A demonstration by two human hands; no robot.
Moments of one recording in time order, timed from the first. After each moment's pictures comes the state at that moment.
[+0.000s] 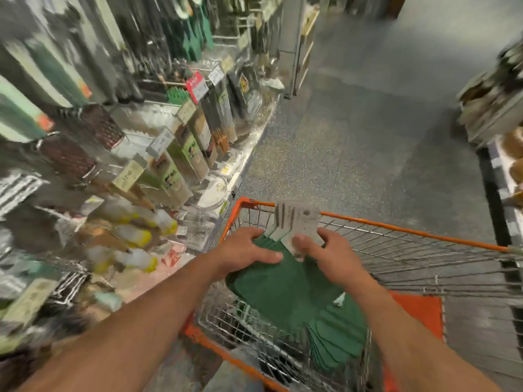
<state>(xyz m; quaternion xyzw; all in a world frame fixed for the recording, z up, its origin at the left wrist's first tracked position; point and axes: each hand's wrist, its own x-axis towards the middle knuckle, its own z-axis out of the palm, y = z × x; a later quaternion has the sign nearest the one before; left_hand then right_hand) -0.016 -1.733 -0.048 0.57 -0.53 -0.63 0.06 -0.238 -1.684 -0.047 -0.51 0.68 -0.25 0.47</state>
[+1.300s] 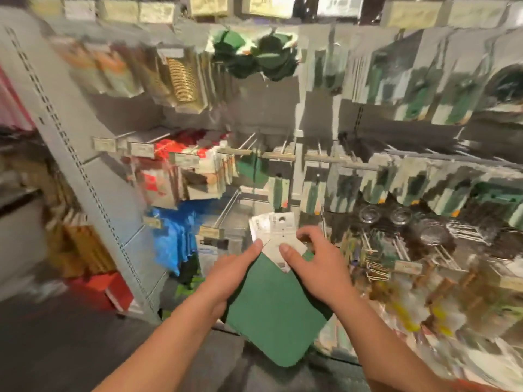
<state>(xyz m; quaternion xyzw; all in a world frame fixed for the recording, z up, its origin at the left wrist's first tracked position) 0.217 -1.112 0.123 0.71 0.07 -0.25 0.66 0.166 -1.299 0.136 -0.90 0.08 -0.15 0.41</state>
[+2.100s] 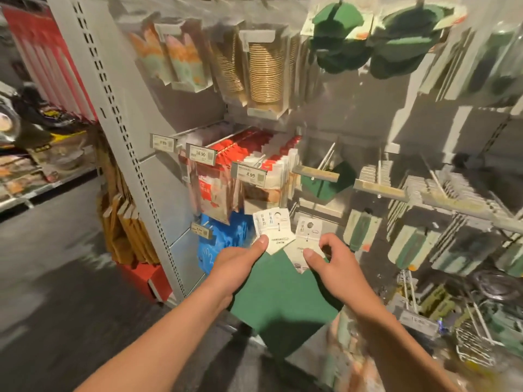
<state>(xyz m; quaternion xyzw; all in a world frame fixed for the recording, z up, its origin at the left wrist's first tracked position) 0.395 -1.024 0.109 0.73 0.14 -0.13 0.65 0.389 -1.237 0.108 -0.87 0.00 -0.04 0.49</state>
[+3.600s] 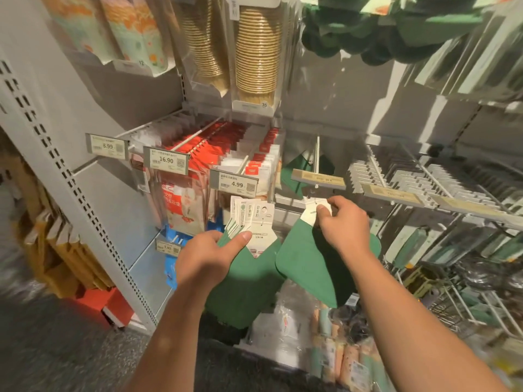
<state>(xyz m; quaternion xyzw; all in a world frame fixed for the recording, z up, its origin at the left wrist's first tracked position) 0.509 -0.970 0.086 0.91 0.02 0.03 0.41 0.514 -1.234 0.119 -0.91 0.19 -0.20 0.30</state>
